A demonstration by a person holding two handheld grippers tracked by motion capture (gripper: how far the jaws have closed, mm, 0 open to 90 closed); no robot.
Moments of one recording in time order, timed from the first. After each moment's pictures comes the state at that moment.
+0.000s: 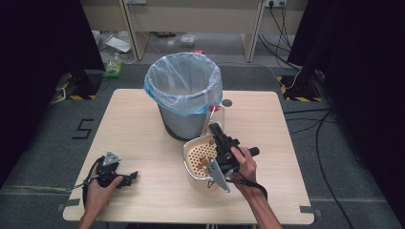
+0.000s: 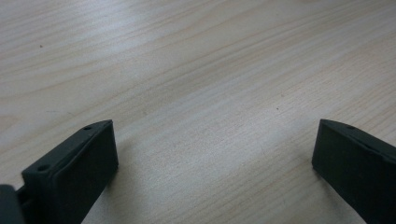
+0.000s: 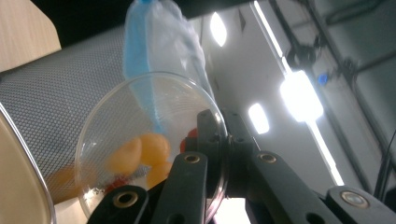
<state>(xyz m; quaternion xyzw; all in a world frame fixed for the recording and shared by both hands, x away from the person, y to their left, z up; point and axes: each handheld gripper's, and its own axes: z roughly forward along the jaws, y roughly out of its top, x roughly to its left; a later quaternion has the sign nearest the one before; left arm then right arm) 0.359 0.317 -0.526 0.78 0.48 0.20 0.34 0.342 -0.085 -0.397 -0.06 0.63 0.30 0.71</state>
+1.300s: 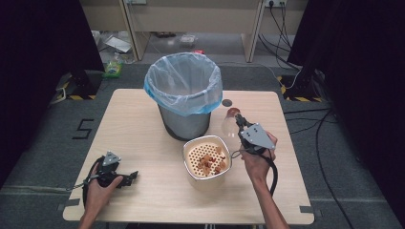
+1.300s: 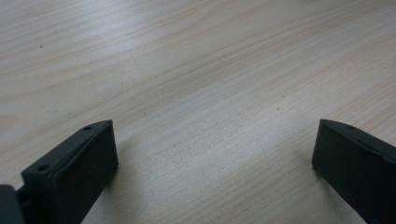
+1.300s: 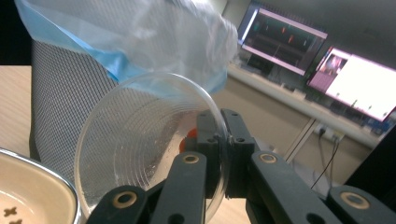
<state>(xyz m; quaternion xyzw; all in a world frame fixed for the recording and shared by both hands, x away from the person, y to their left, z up) 0.359 0.317 -0.526 0.78 0.48 0.20 0.34 0.394 -0.154 -0.391 0.28 0.69 0.47 0.47</state>
